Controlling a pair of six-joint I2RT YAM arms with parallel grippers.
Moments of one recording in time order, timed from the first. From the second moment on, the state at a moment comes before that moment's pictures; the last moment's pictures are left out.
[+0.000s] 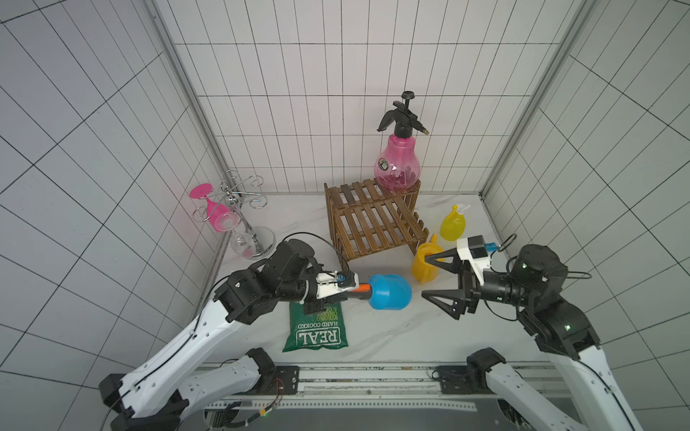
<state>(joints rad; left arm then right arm) -0.78 0.99 1.21 -1.00 0.40 0.63 0.54 0.75 1.10 -0.64 -0.93 -0.13</state>
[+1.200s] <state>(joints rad) -0.77 1.10 1.38 -1.07 0.50 0.53 0.91 1.21 1.23 -0.72 -0.71 -0.53</state>
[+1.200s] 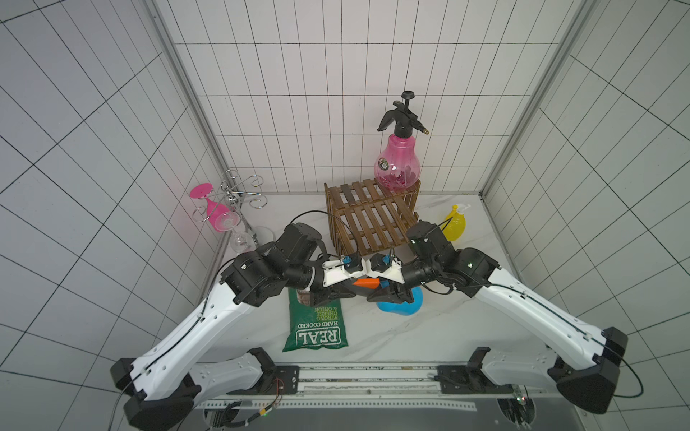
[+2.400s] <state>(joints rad) -0.72 0.28 0.90 -0.43 -0.13 -0.13 0.70 1.90 1.76 0.50 -0.24 -0.01</state>
